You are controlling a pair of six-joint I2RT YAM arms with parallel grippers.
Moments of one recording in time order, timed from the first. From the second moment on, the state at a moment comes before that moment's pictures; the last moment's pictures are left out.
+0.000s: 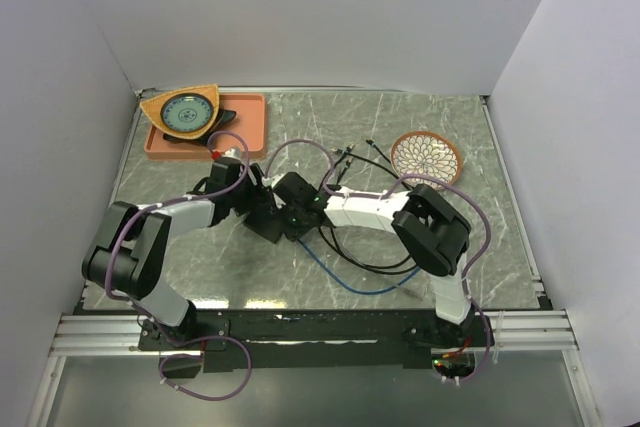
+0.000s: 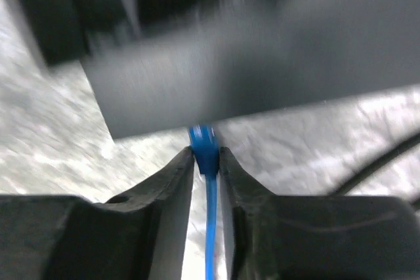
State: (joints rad) left arm -0.33 1.58 0.70 0.15 0.13 -0.74; right arm 0.95 1.97 1.31 -0.36 -0.03 0.23
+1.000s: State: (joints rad) left arm -0.29 1.29 0.84 -0.17 0.10 -0.64; right arm 0.70 1.67 1.22 -0.30 0.06 0.29
